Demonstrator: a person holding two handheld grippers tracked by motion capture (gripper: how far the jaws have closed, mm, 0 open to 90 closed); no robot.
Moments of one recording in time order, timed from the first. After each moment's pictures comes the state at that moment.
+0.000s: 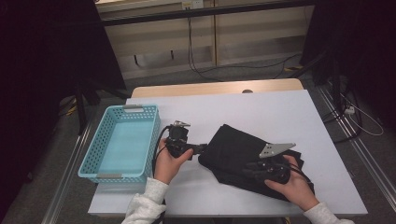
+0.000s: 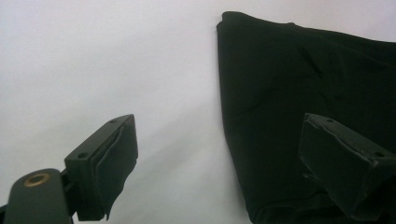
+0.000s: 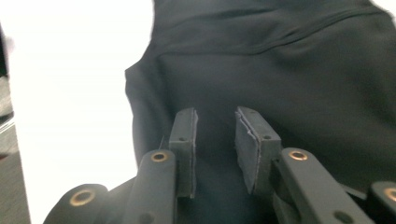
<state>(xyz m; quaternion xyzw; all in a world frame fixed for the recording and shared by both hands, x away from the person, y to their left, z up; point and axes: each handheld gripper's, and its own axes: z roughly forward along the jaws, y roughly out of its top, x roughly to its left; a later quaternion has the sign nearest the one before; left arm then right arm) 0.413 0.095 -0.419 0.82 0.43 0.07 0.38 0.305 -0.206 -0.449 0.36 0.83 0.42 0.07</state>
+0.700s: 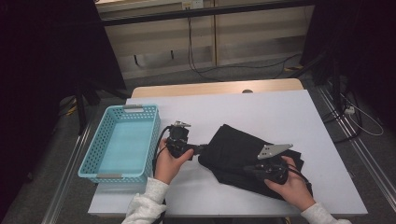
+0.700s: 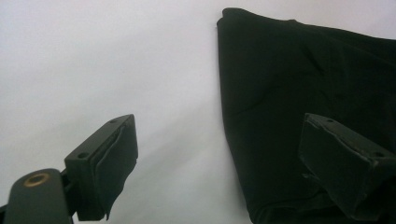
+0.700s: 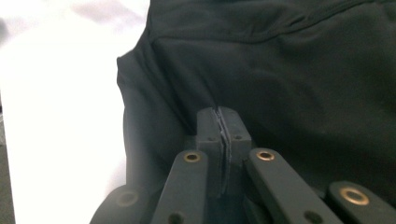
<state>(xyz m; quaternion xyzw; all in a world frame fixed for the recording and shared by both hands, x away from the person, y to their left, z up) 0.414 0.095 -0.420 0.82 0.43 0.07 0.37 0.309 -0.207 -0.454 0.36 0.84 0.41 0.08</state>
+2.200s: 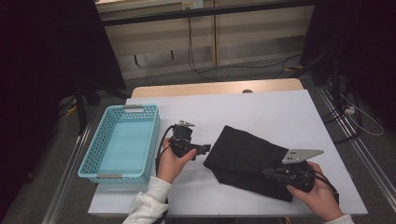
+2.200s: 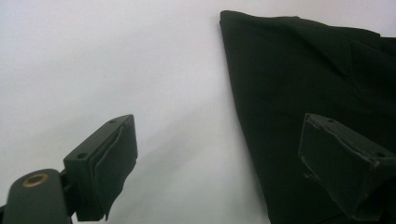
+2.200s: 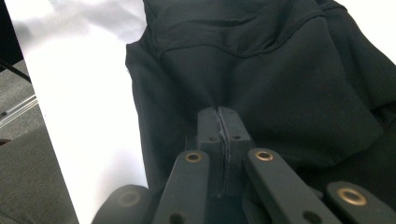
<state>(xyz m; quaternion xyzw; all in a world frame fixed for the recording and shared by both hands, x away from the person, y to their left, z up) 0.414 0.084 -0.421 0.82 0.42 0.06 0.37 0.272 -0.253 -0.433 0.37 0.82 0.42 0.10</state>
